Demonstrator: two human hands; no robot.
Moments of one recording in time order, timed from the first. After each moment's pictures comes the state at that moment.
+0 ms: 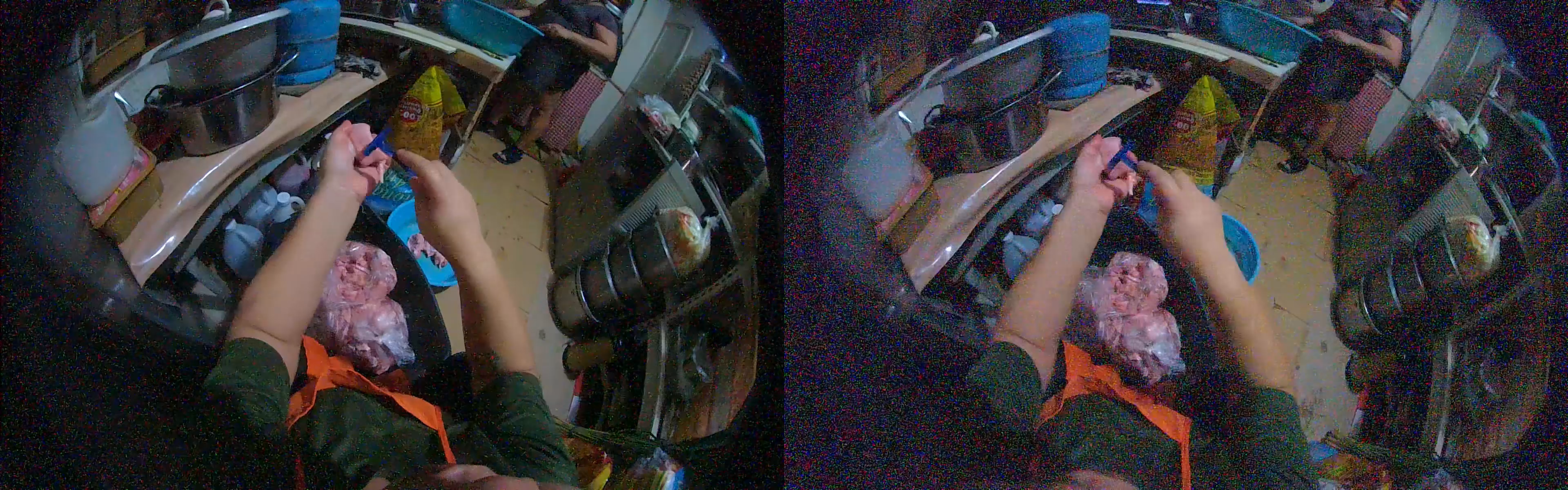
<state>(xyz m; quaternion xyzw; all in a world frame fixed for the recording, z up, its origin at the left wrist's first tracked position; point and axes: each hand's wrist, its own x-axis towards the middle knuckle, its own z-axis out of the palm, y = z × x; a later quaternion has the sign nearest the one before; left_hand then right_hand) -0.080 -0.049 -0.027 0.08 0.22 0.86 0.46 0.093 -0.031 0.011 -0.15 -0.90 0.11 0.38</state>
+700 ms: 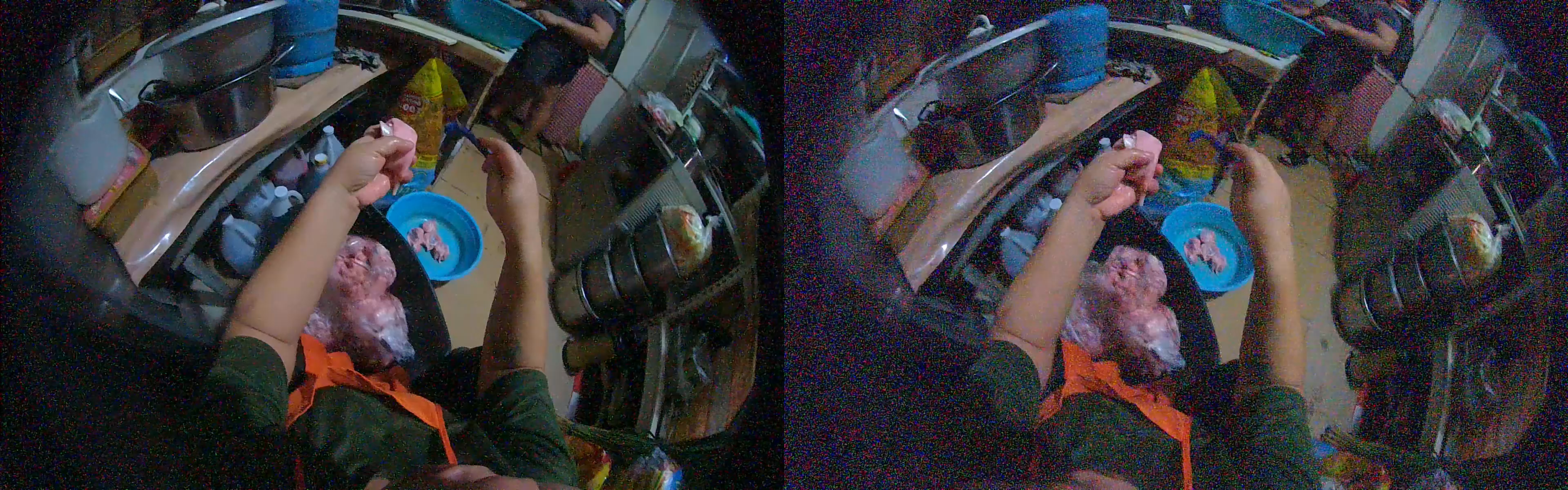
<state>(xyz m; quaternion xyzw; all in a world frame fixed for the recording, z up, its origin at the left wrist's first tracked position) -0.059 -0.053 -0.020 0.26 0.26 0.76 0.53 0.133 0.039 0.017 -0.19 -0.87 0.01 0.45</state>
